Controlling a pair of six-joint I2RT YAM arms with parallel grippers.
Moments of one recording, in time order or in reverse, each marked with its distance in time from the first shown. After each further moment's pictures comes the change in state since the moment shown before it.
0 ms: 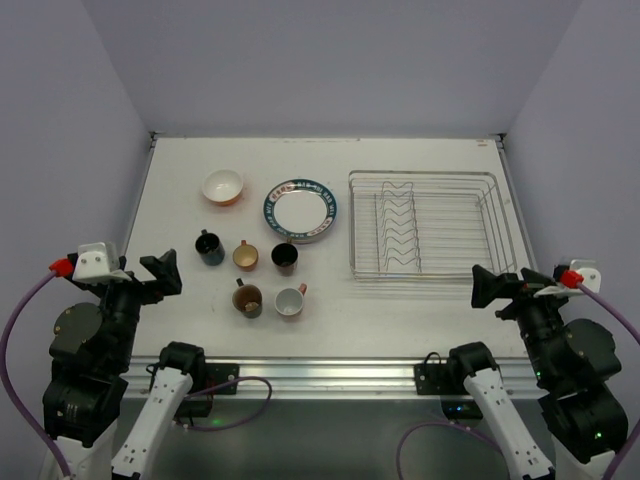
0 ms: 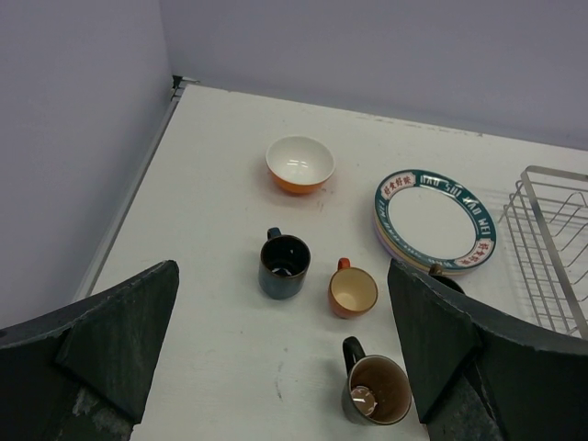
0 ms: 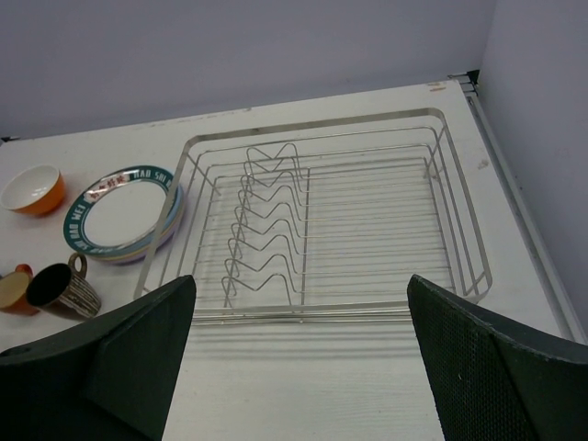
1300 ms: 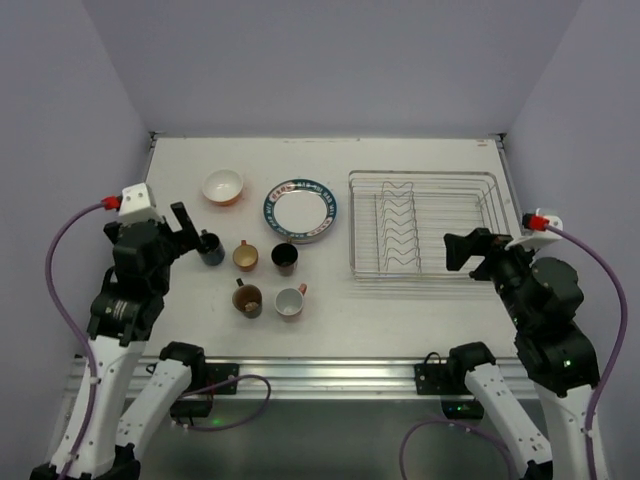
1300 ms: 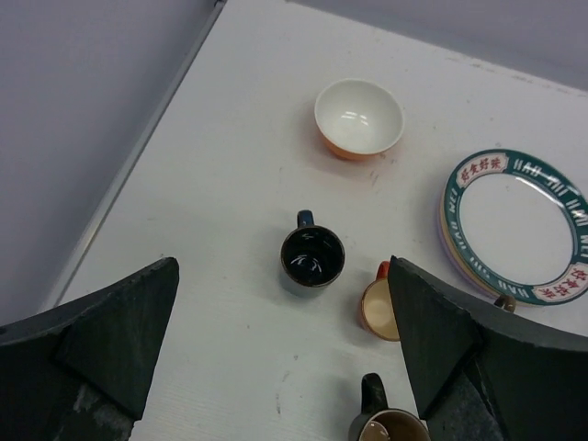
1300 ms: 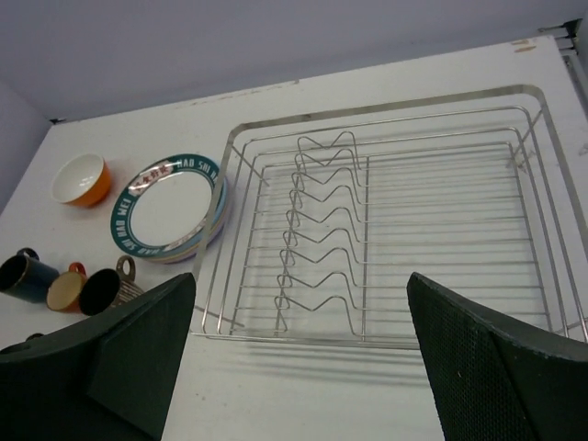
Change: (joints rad) left arm 0.007 0.394 -0.129 0.209 -0.174 -0.112; right arm -0.016 0.245 -0.075 0.230 -0.134 0.108
